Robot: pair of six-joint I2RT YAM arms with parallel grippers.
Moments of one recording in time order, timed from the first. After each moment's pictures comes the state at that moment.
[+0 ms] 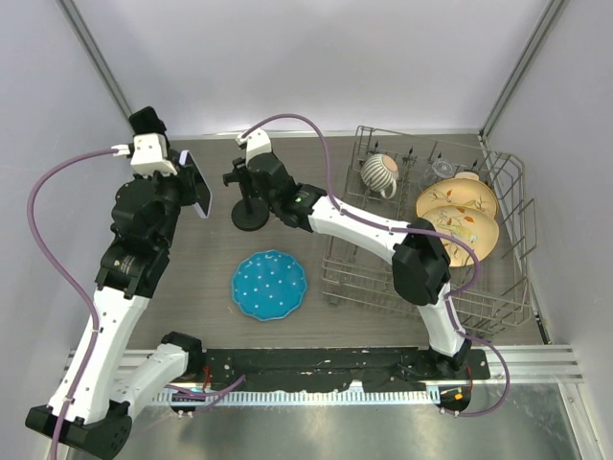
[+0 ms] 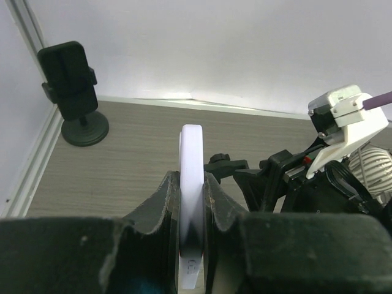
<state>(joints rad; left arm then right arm) -0.29 0.86 1.12 -0.31 -0.30 -0.16 0.95 2.08 1.86 -0.06 0.44 0.13</state>
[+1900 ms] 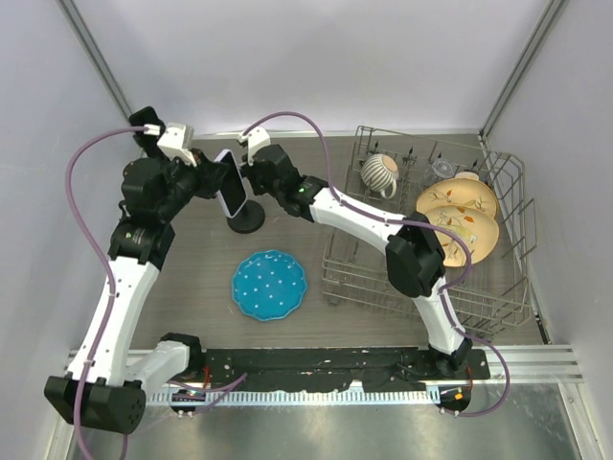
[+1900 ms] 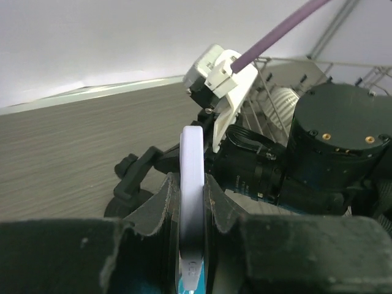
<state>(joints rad) -0.16 0.99 1.11 -0.22 0.23 -0.17 0.88 2.15 1.91 -0.09 0.25 0.09</state>
